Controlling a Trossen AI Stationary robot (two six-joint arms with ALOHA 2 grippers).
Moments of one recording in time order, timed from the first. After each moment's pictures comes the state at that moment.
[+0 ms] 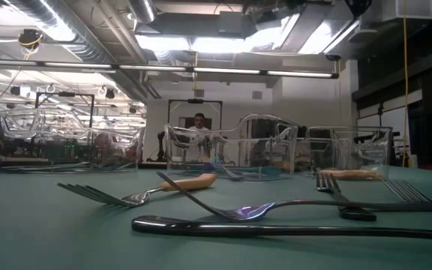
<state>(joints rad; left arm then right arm) -0.36 2.03 1.62 0.11 -1.07 -0.03 0.28 0.87 0.92 -0.47 0.30 0.14</state>
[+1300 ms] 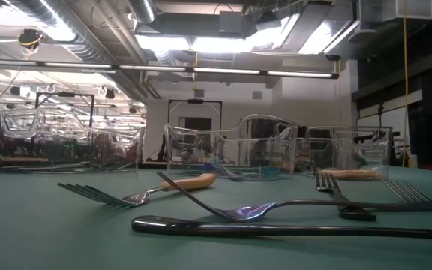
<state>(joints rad) -0.36 2.03 1.62 0.42 -0.88 0.22 0.28 0.94 0.92 -0.16 0.01 0.02</state>
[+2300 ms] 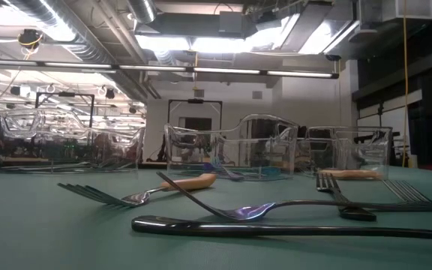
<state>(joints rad) -0.35 2.03 1.62 0.40 -0.88 0.18 0.28 0.94 0.92 -0.10 0.08 0.03</state>
